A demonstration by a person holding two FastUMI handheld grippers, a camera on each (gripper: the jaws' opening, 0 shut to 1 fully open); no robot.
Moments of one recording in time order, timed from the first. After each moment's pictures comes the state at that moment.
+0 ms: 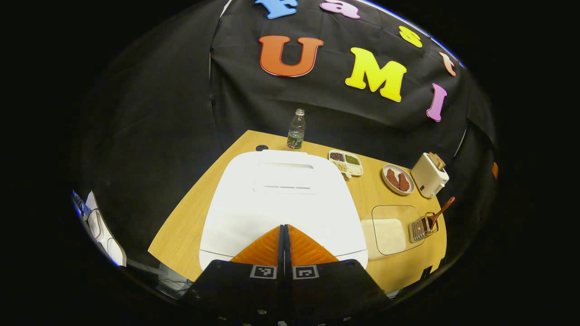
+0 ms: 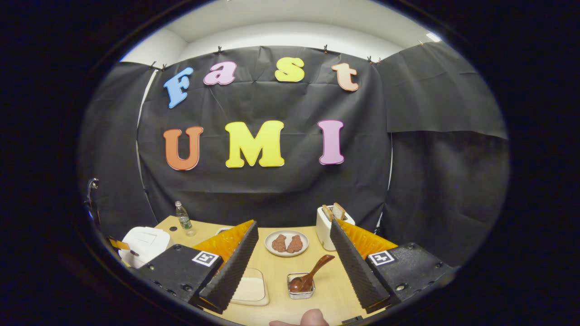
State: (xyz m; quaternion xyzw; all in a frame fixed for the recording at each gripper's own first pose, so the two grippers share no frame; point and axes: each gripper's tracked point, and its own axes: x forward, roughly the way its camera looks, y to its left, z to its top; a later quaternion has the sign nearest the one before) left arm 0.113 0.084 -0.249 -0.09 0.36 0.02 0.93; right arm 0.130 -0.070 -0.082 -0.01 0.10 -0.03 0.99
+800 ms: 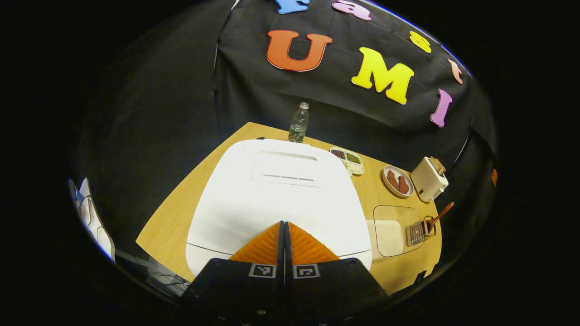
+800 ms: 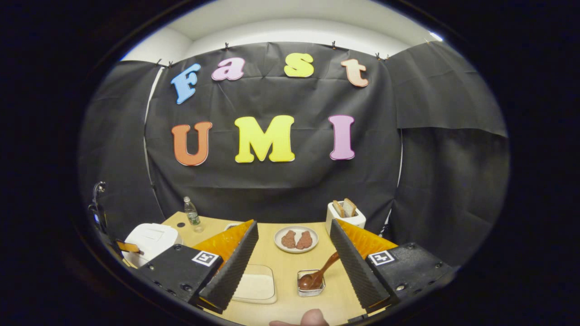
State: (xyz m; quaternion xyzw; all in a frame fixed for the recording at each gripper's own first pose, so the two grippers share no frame) left arm 0.116 0.084 -0.261 -0.13 0.34 0.03 0.93; right arm 0.129 -0.046 -0.090 -0.01 0.11 0.00 0.99
